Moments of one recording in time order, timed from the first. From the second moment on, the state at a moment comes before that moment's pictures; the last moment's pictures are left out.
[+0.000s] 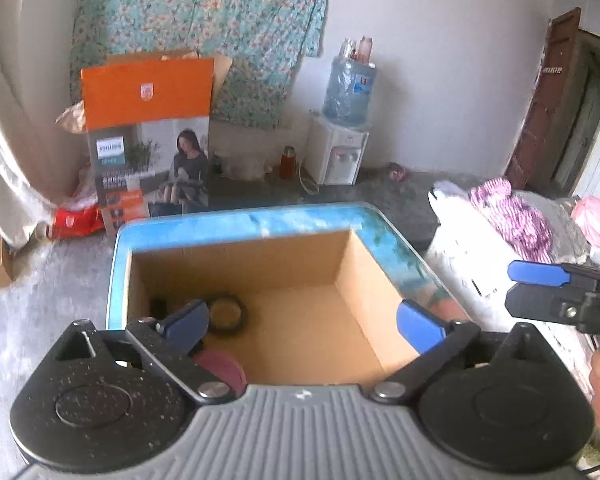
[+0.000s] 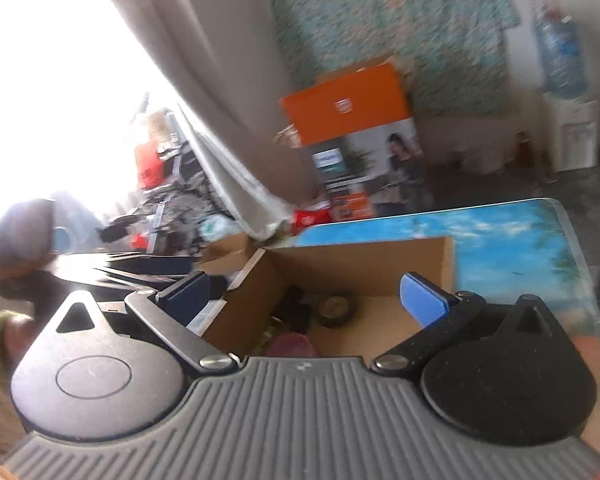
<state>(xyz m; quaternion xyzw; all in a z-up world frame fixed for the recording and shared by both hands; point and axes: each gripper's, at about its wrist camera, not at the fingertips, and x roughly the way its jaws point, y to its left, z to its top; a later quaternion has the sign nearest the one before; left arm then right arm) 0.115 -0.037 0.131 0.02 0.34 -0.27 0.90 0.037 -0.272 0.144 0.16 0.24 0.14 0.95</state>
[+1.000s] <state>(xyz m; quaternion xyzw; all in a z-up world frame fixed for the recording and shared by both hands) 0.021 -0.069 -0.037 0.07 0.37 -0.31 0.88 -0.007 -0.251 0.007 0.10 0.31 0.05 0.94</state>
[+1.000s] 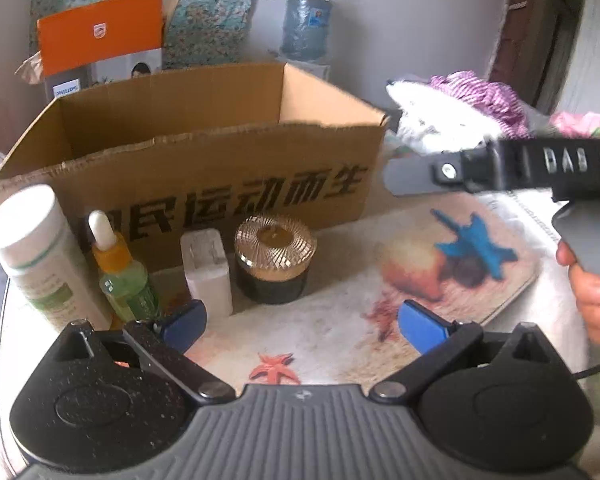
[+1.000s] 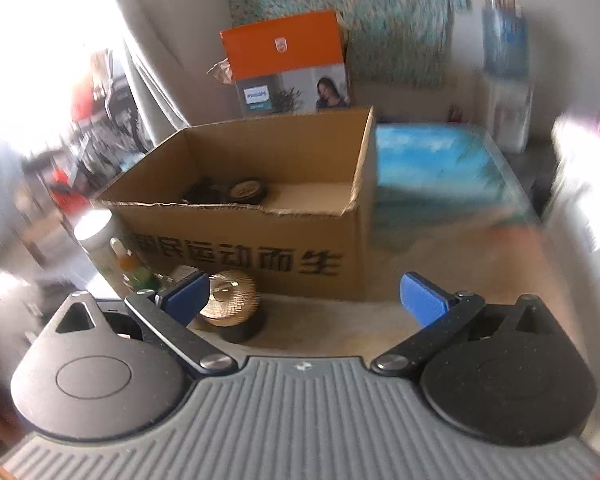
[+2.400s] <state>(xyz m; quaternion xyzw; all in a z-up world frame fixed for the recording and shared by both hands) 0.034 -0.138 -0.061 0.14 0.34 -0.35 0.86 0.071 -0.274 -0.086 0.34 0.40 0.15 0.84</state>
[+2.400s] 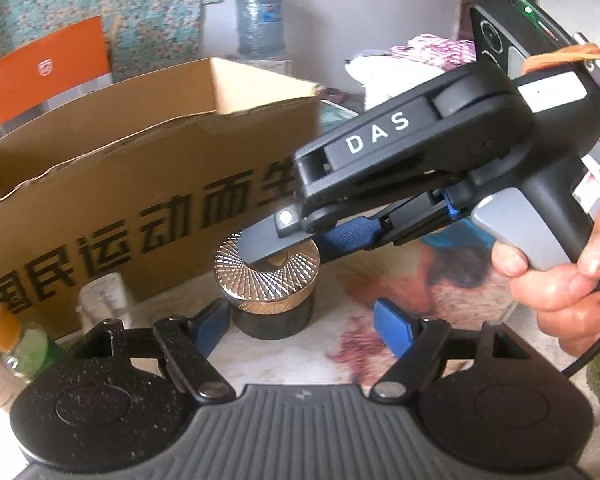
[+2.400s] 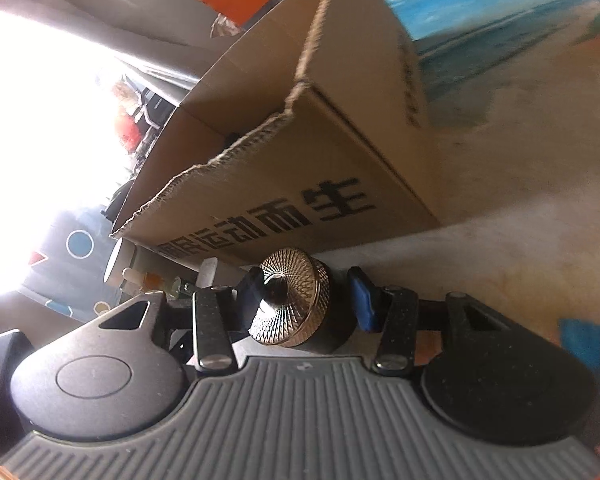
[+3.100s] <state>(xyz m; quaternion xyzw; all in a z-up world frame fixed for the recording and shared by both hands) 0.043 -0.163 -0.073 0.19 0.32 -0.35 0.86 0.031 -0.299 -0.083 0.36 0.39 0.10 0.84</state>
